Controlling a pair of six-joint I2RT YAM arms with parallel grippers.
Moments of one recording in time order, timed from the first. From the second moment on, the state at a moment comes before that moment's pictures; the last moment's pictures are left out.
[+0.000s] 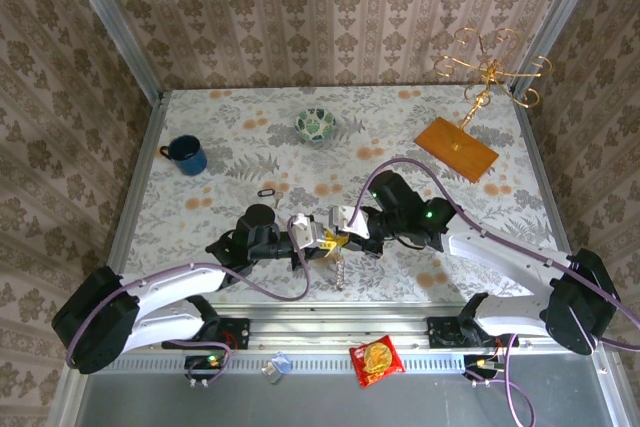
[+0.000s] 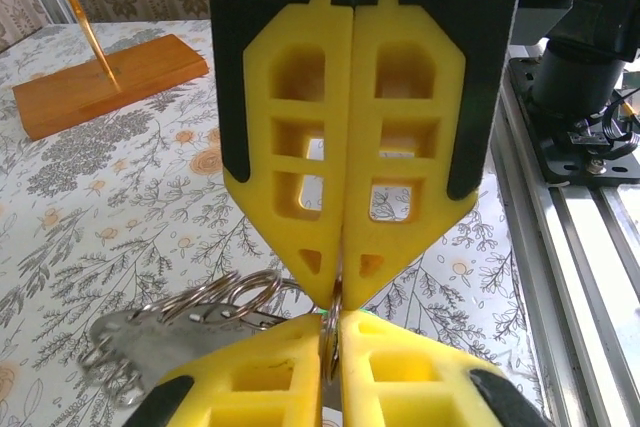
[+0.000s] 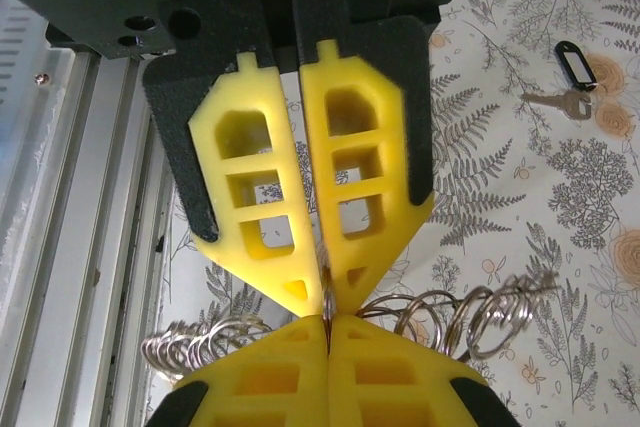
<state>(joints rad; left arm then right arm) -0.86 1.11 0.37 0.41 0.59 0.29 0.76 1.24 0.87 -0.47 -0.47 -0.60</state>
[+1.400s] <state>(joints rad) -0.86 1.11 0.37 0.41 0.60 0.29 0.71 1.28 0.77 -0.36 -0.50 -0.48</state>
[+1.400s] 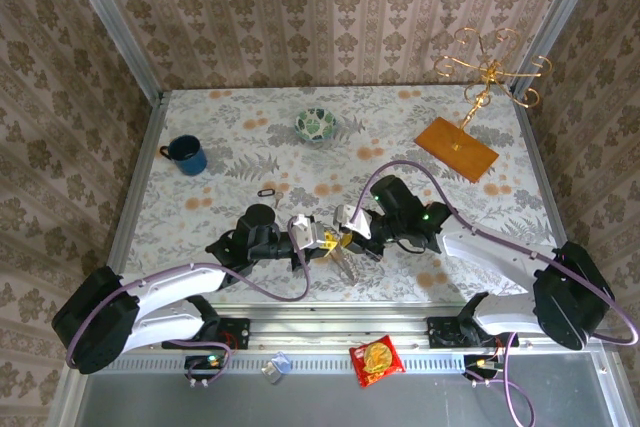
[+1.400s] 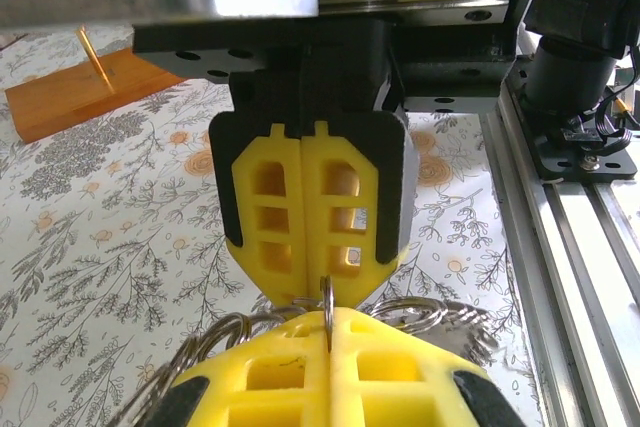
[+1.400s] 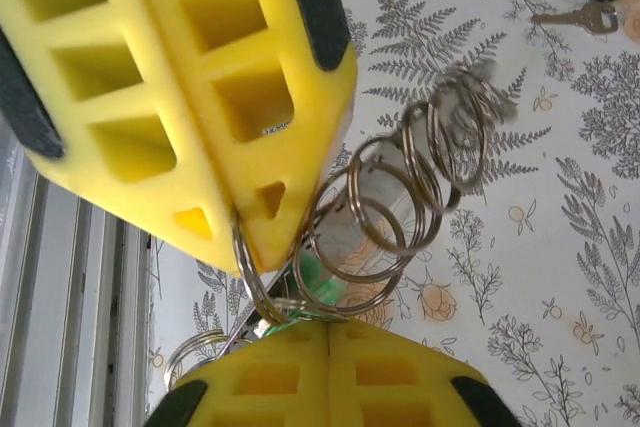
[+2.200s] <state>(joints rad) -0.86 1.15 0.27 0.69 0.58 0.17 0.74 1.19 0.63 -0.20 -0.42 -0.39</state>
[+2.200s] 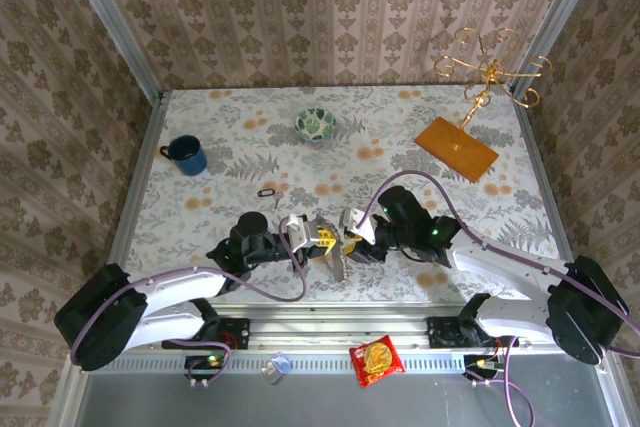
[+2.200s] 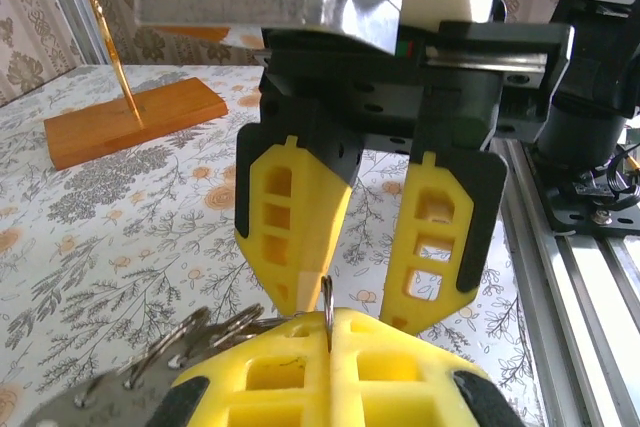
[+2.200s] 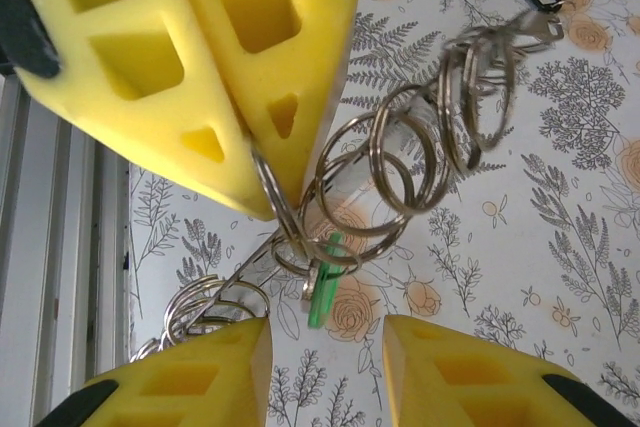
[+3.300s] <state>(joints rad) -0.86 1.15 0.26 0.74 0.52 0.14 0.75 1.17 0.58 -0.04 -0.36 -0.34</state>
